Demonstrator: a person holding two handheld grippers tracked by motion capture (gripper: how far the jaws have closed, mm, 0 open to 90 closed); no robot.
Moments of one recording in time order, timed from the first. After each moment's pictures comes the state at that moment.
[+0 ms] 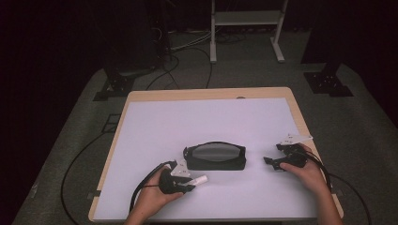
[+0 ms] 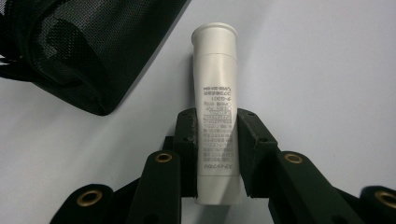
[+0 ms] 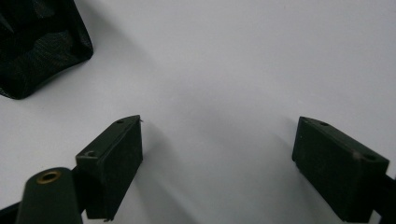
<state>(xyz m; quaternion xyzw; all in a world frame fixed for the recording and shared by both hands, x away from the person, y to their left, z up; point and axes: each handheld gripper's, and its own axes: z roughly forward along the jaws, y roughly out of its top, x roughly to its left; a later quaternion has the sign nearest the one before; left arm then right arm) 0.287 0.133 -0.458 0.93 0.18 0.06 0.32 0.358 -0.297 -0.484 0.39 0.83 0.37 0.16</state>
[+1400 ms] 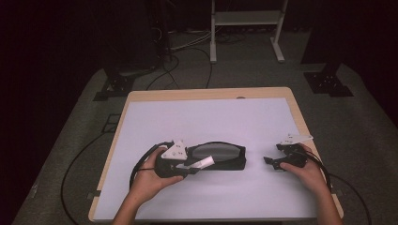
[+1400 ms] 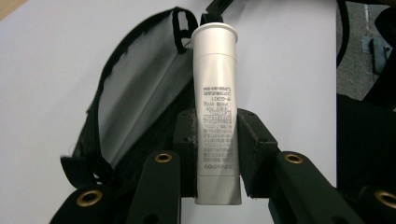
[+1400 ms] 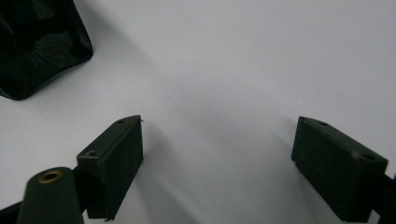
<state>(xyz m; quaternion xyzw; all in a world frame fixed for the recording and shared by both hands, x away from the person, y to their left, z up) 0.302 0.127 -0.377 0.90 0.13 0.07 0.41 0.358 -0.297 -0.484 0.39 0.83 0.37 0.16</state>
